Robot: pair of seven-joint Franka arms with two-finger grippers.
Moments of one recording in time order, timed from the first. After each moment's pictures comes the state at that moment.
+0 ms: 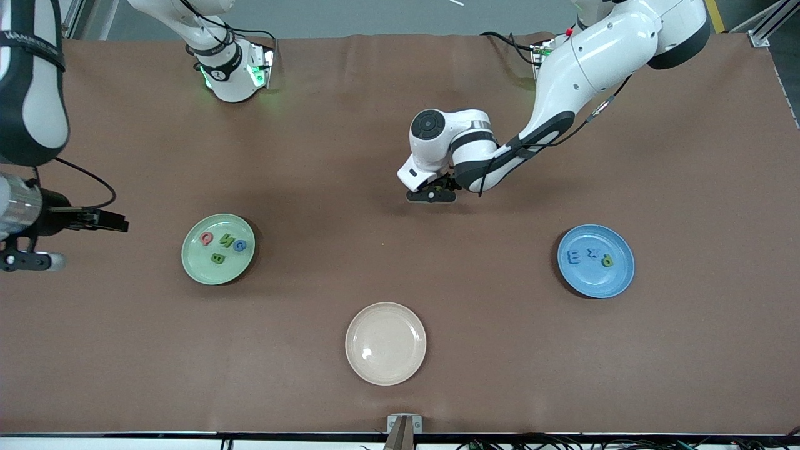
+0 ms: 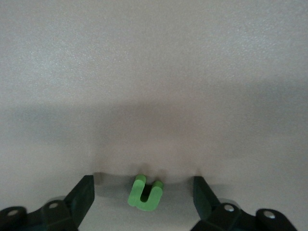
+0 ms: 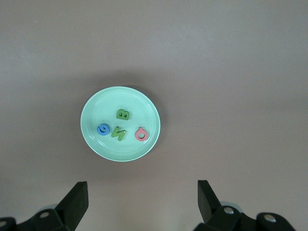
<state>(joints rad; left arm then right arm) -0.05 0.83 -0.87 -1.95 0.87 2.24 -1.34 -0.03 0.29 -0.04 -1.44 0.00 1.58 -0.01</state>
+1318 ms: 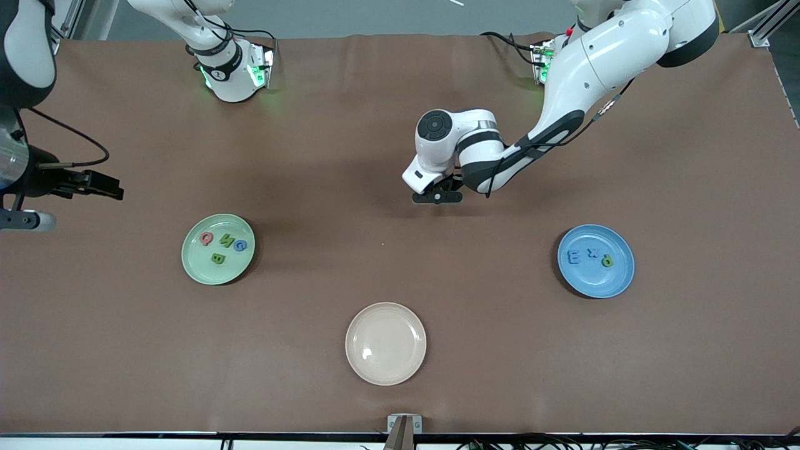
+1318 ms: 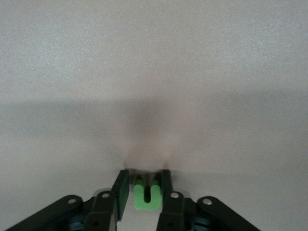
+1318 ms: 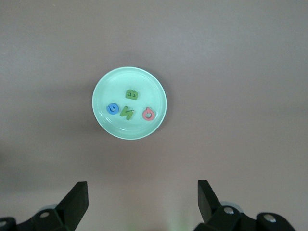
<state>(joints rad) 0.01 0.81 -0.90 -1.97 0.87 2.24 -1.37 0.00 0.09 -0.02 -1.61 -0.01 1.58 0.00</state>
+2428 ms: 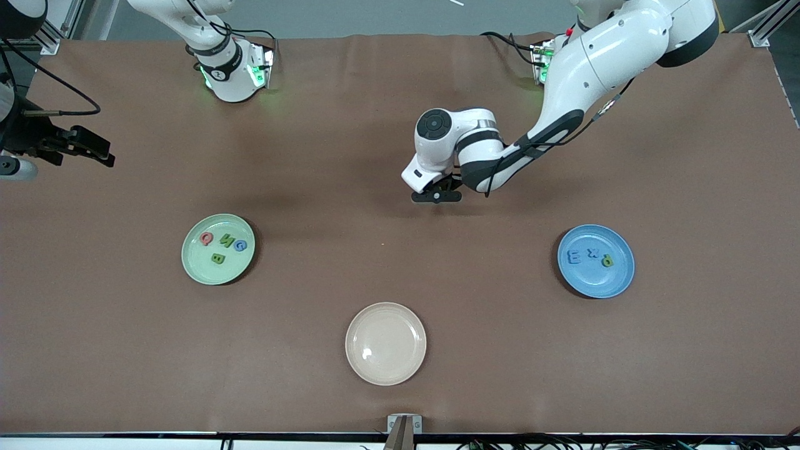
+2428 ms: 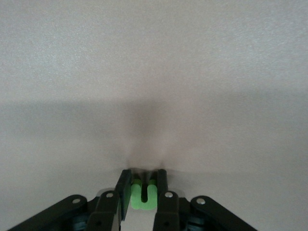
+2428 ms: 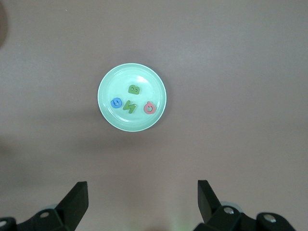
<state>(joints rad) 0.01 0.81 -0.92 -1.97 0.87 2.24 -1.38 -0.01 -0.09 -0.03 -1.73 0.00 1.58 0.01</state>
